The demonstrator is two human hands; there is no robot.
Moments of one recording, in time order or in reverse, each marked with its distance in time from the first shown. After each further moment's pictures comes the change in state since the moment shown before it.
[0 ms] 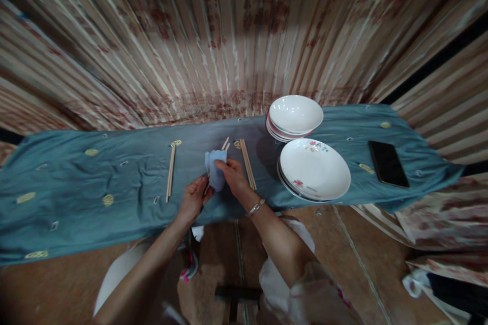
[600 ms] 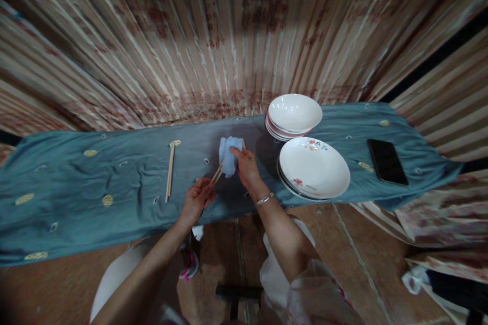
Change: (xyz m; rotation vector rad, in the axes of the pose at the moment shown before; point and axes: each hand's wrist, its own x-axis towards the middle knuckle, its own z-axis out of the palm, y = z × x) left_hand -0.005 -0.006 0.000 0.102 -0.045 -0.021; right_hand 0.018 -0.022 -0.021 0.155 0.130 -0.121
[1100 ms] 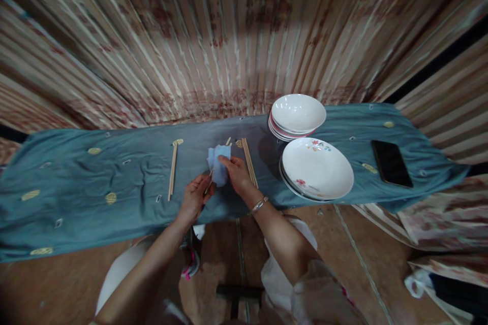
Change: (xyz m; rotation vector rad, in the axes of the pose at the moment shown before) left_hand 0.005 0.008 -0.004 -0.125 0.023 0.026; right_hand -0.017 0.023 0.012 -0.092 -0.106 0.142
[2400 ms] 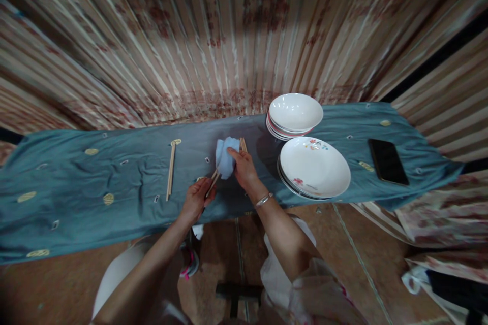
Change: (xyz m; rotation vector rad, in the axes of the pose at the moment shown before) left_hand -0.005 -0.004 0.006 0.034 0.004 -0.069; right_hand 0.005 -0.021 -0.008 0.071 0.084 -0.065
